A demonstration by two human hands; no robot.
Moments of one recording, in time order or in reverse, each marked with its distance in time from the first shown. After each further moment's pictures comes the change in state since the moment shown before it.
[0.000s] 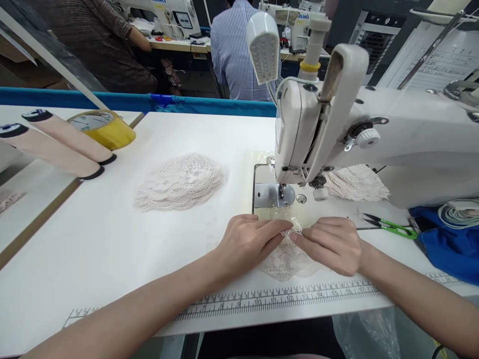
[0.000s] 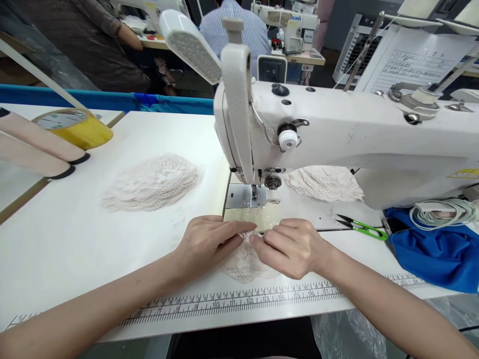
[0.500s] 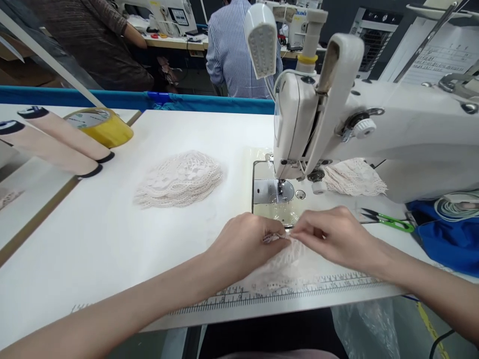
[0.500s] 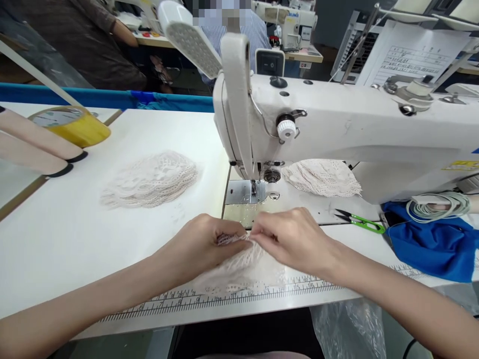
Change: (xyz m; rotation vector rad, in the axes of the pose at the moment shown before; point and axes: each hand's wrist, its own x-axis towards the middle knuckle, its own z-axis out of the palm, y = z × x) left_hand 0.017 0.018 -0.026 -0.299 -0.437 -0.452; right_hand 0.024 -0.007 -0.020 0.472 -0.342 0.624
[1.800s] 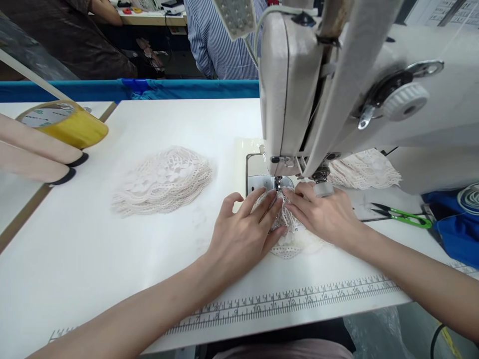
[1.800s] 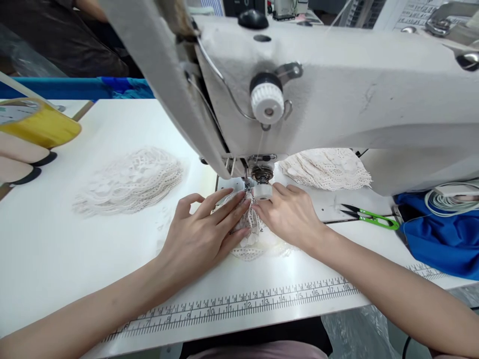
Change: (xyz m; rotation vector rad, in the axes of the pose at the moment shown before) left_hand 0.011 -0.027 0.022 0.731 0.250 0.244; right_hand 0.012 0.042 0.025 -0.842 0.082 -0.024
